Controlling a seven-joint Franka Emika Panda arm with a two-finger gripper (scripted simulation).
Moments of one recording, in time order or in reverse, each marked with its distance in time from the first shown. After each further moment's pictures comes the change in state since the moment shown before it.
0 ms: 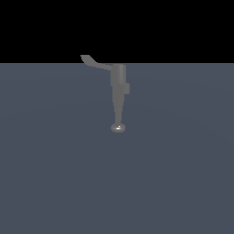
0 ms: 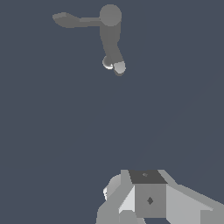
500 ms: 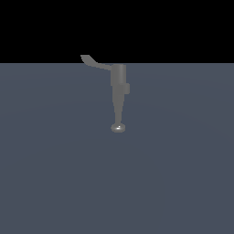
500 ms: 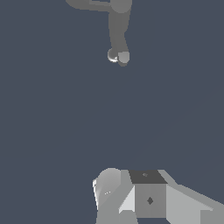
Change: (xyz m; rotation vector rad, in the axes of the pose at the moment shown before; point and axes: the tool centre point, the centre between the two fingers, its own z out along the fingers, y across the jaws) arm -0.030 0.009 -0.001 -0.014 -0.001 -0.119
